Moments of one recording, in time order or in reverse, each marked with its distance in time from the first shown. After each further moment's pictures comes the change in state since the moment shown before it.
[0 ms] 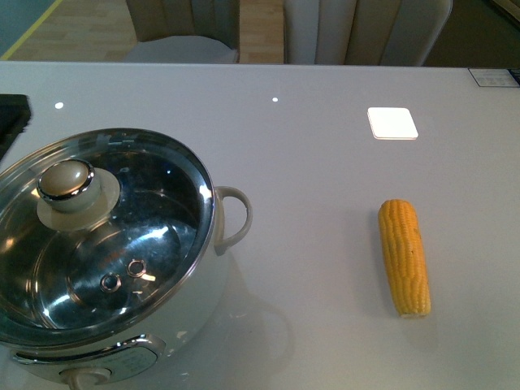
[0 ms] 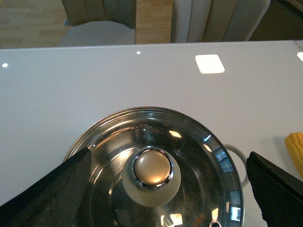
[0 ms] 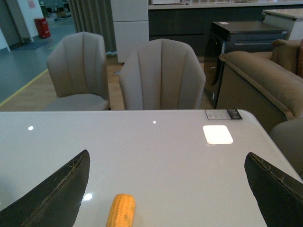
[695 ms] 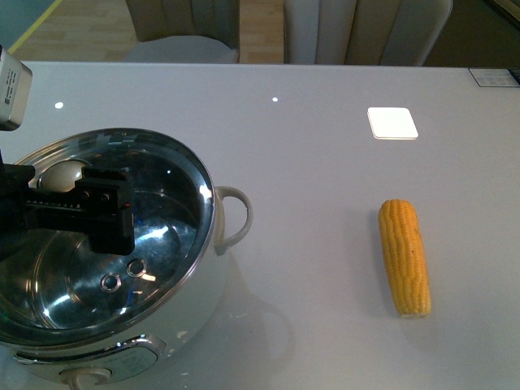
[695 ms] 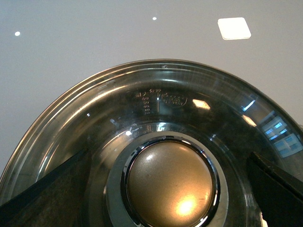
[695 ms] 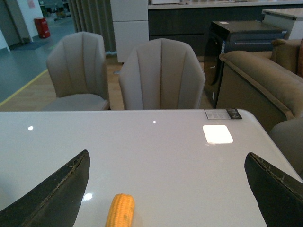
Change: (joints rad) left arm 0.018 0.751 0.063 0.528 -0.058 -0.002; right arm 0.000 0.000 0.000 0.000 0.000 0.000
